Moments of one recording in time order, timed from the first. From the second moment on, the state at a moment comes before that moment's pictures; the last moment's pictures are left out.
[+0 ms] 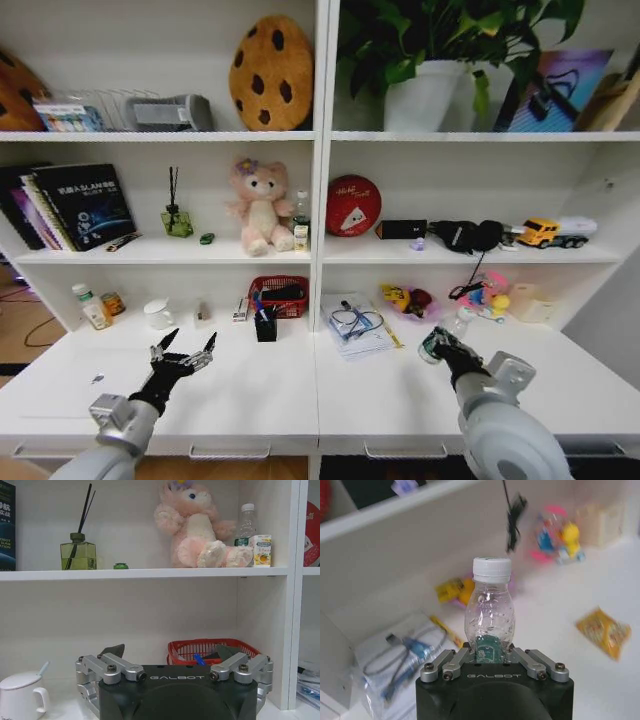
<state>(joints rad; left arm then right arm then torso) 1.74 -1.11 -0.83 -2.30 -0.53 0.16 0.03 -1.53 0.88 0.54 2.50 1.33 -0.30 1.21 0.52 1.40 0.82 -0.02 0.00</state>
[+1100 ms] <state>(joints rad) 1.74 -1.11 -0.83 -2.30 -0.53 0.16 0.03 -1.76 0.96 0.49 2.50 1.58 -0.04 1.53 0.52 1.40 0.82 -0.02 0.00</state>
